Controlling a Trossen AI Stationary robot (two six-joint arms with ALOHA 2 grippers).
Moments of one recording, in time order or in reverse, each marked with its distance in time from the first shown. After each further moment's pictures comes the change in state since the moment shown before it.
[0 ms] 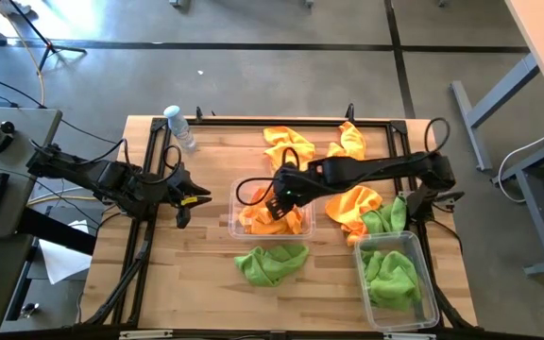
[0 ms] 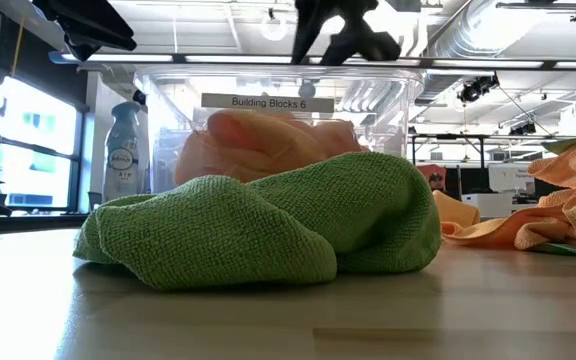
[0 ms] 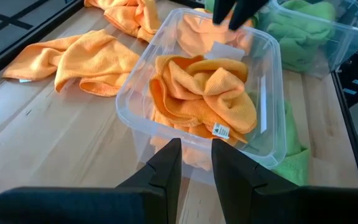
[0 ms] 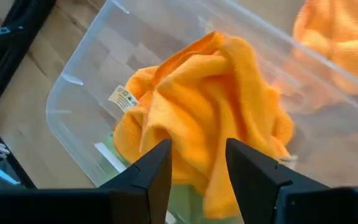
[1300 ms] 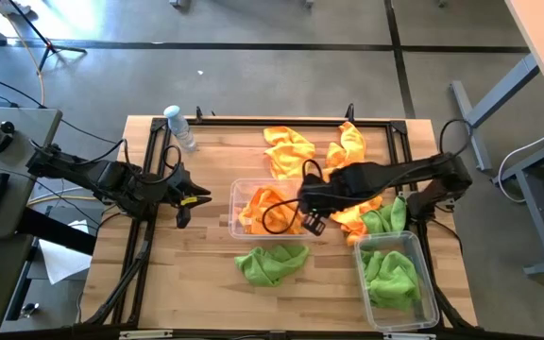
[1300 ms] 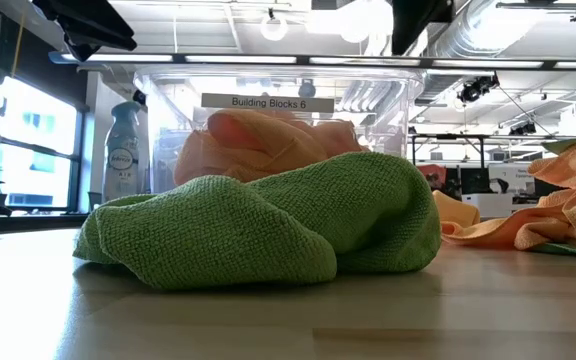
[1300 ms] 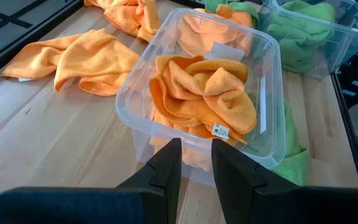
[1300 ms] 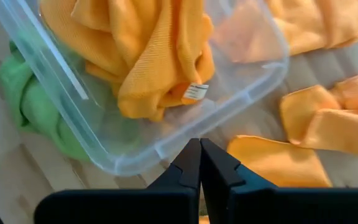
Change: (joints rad) left arm 0.000 0.001 0.000 0.001 -0.001 -0.007; right arm 0.122 -0.119 -0.001 -0.380 0.100 -0.252
